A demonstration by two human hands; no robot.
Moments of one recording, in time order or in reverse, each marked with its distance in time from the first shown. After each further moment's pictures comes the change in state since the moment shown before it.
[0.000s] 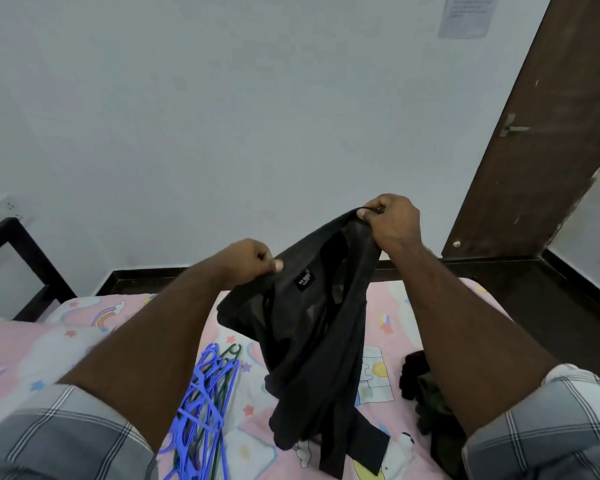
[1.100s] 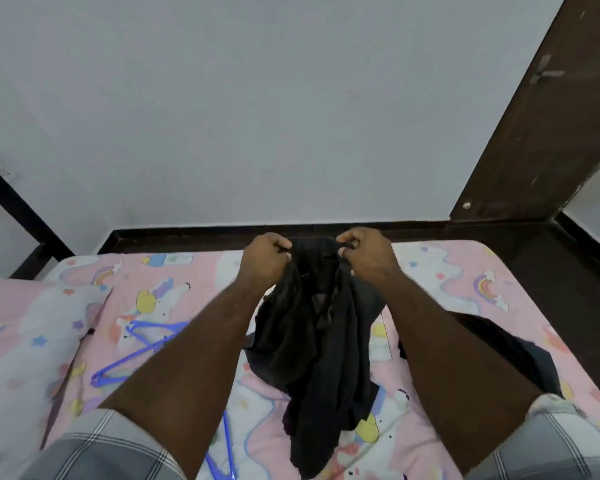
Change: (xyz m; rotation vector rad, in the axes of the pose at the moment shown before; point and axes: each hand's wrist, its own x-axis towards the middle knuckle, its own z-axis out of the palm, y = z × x) left_hand 0.007 -0.001 0.114 -0.320 0.338 -0.220; right_hand -0.068 0.084 0.068 0.007 -0.343 0.130
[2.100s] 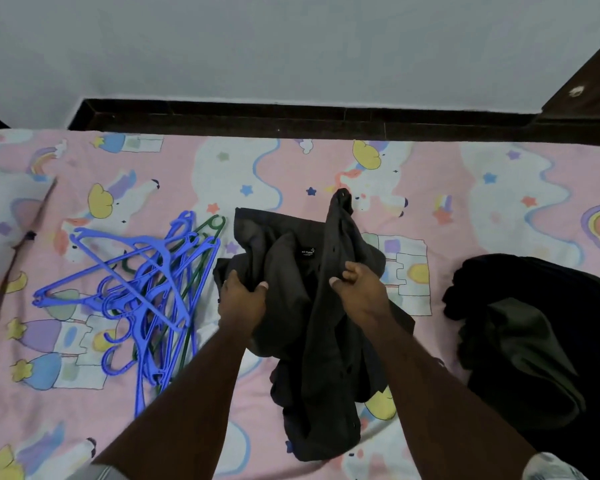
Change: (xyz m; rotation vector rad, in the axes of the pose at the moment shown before) left_hand 0.017 -0.303 0.187 0.047 0.018 -0.689; right_hand 0.016 0.264 0.205 0.019 -0.333 0.462
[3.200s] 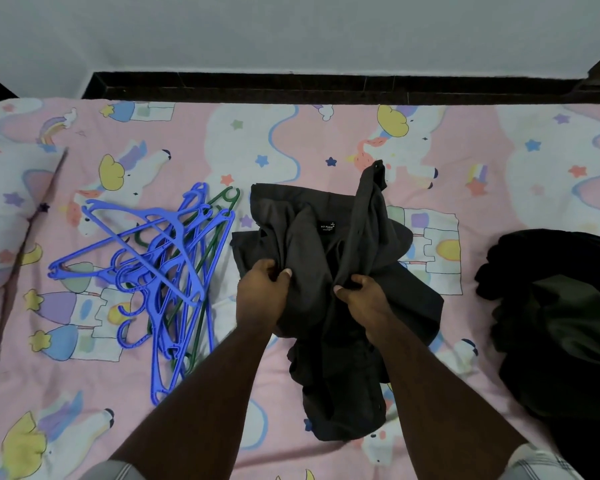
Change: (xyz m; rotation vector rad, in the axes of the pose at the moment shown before) left_hand -0.014 -0.026 0.011 0.131 0.103 0.225; right_hand 0.008 0.061 0.065 0.229 -0.105 0.253
